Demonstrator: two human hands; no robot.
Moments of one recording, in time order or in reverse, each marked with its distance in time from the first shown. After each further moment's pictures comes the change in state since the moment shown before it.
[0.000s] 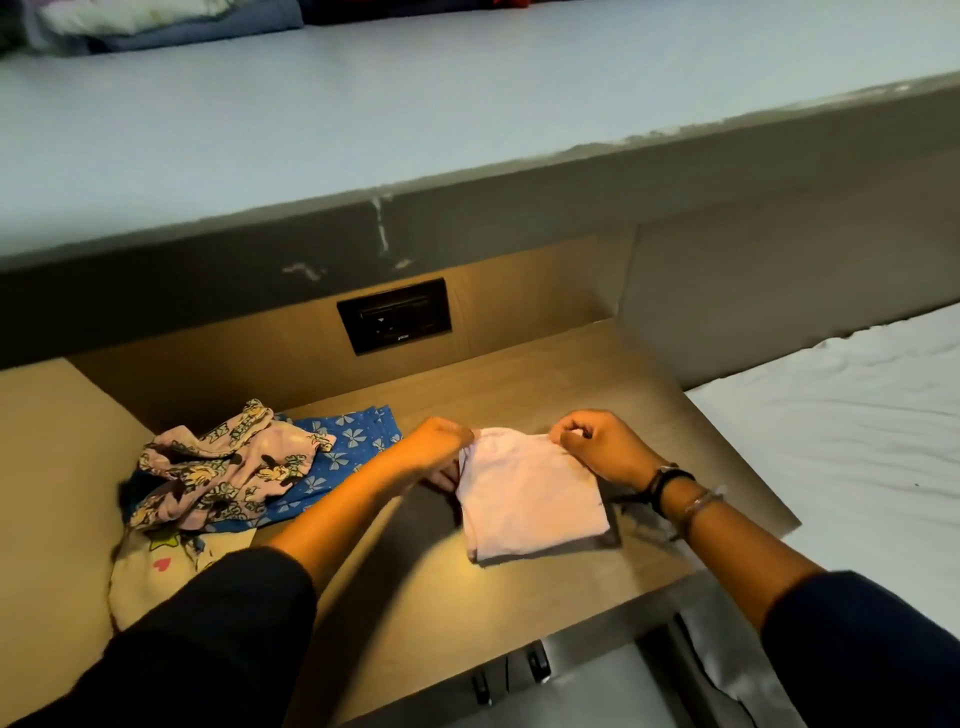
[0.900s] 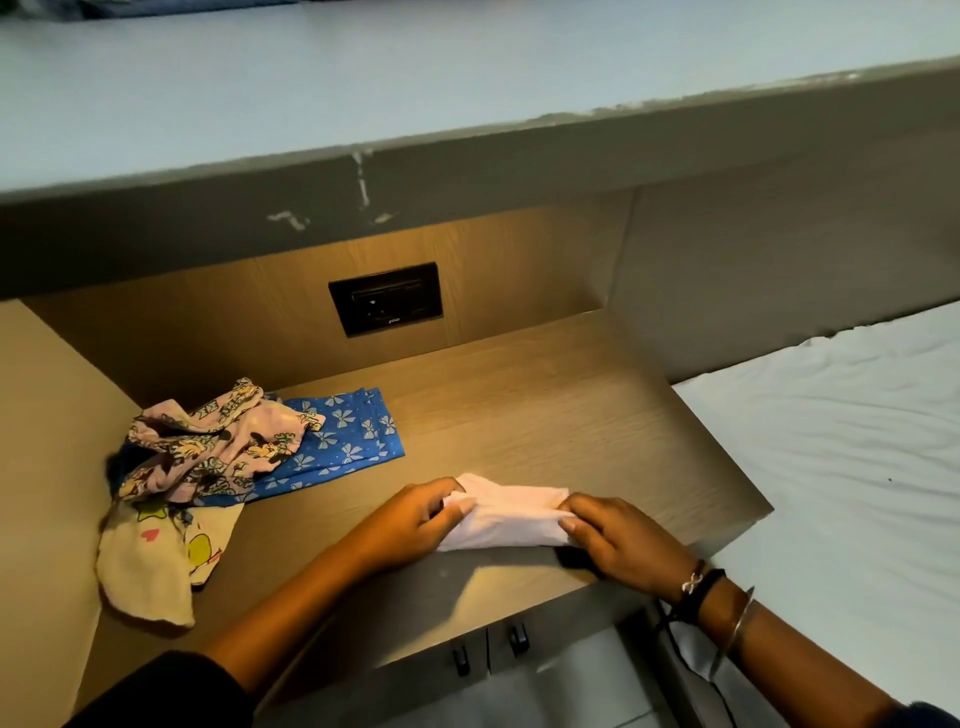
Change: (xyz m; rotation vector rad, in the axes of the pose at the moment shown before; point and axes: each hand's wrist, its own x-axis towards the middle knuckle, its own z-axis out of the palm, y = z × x) left_hand -0.057 -0.075 0.042 0.311 0.025 0.448; right_hand -0.093 0.061 0.030 -0.313 -0.080 -0.349
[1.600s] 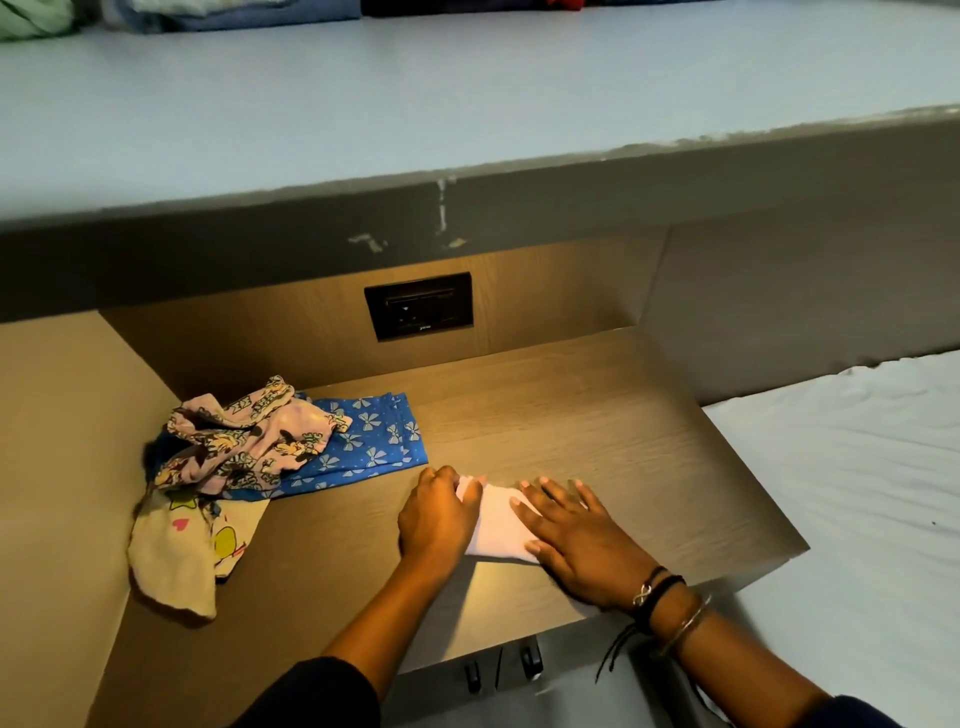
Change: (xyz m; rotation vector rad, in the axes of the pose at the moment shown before) left_hand 0.037 -0.001 0.036 0.220 0.565 -0.567; right_hand 0.046 -0.017 0.033 -0.510 -0.230 -0.090
